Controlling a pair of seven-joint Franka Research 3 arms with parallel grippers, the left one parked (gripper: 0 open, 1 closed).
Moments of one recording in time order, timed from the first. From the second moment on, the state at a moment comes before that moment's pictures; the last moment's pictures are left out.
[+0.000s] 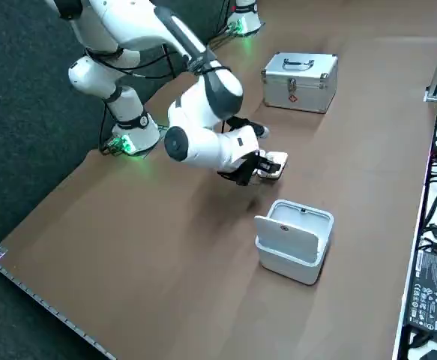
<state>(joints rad) -0.29 0.42 -0.07 -2.01 0.95 2.15 -2.34</state>
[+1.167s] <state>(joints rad) -0.15 0.37 0.01 -2.01 0.25 2.37 -1.80</state>
